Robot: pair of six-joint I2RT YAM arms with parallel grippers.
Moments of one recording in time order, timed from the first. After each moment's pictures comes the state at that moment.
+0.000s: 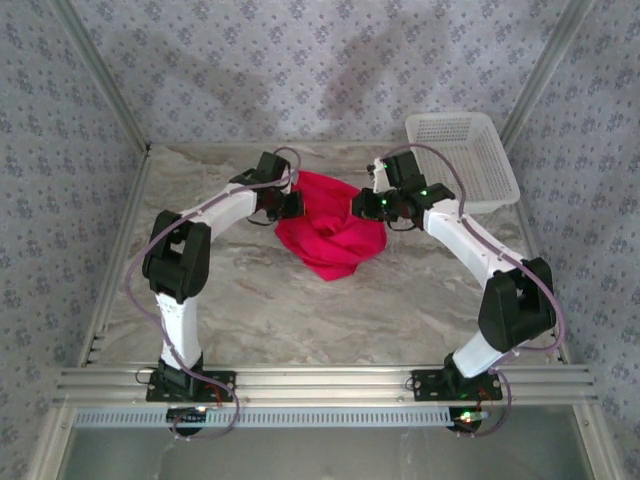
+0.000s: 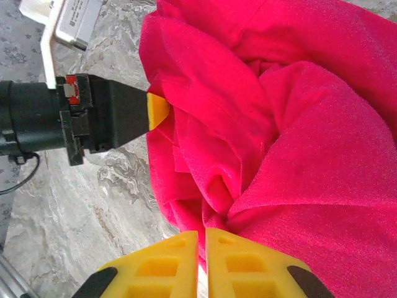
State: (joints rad) left arm -0.44 2.00 1.53 -0.53 0.28 -0.44; right arm 0.42 1.58 1.30 -0.55 -0.36 0.44
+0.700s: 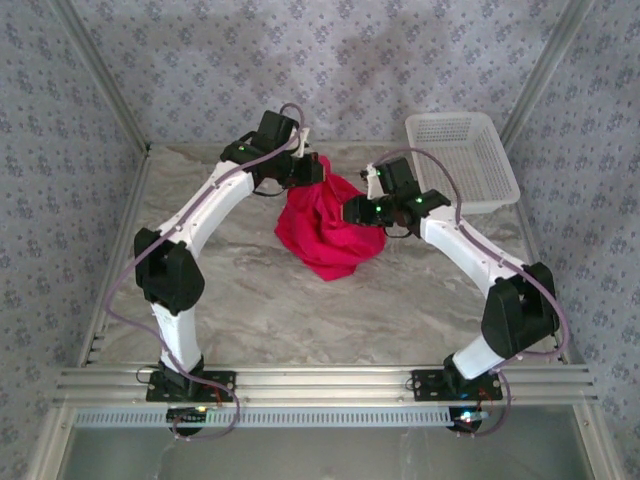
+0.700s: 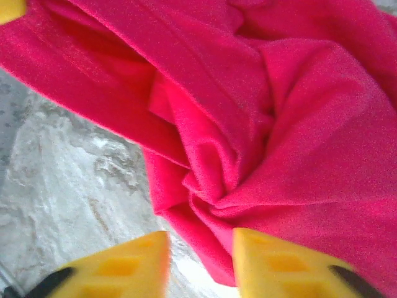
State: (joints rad) left arm -0.52 1.91 1.89 -0.77 0.39 -0.50; right arm 0.47 1.54 1.26 -0.51 -0.32 0.43
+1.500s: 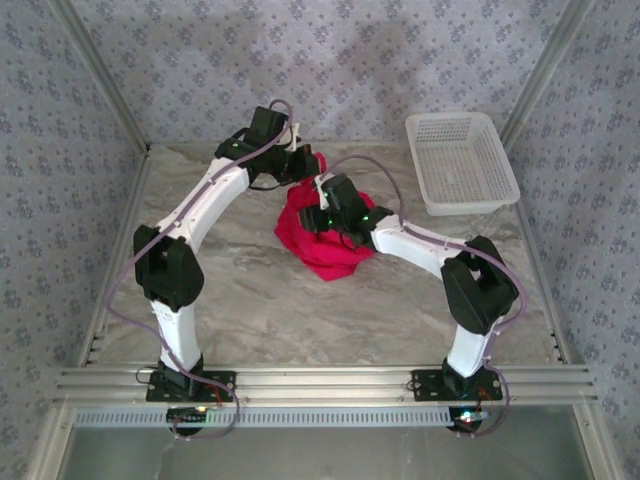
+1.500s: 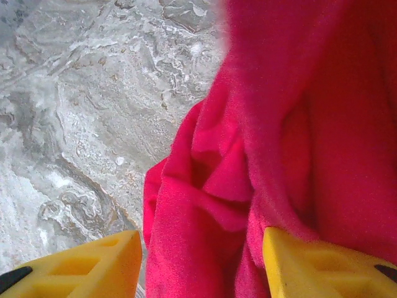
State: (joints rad) left arm -0.47 1.93 1.90 -0.74 0.45 -0.61; right arm 0.71 1.77 1.27 -0.14 0.03 0.29
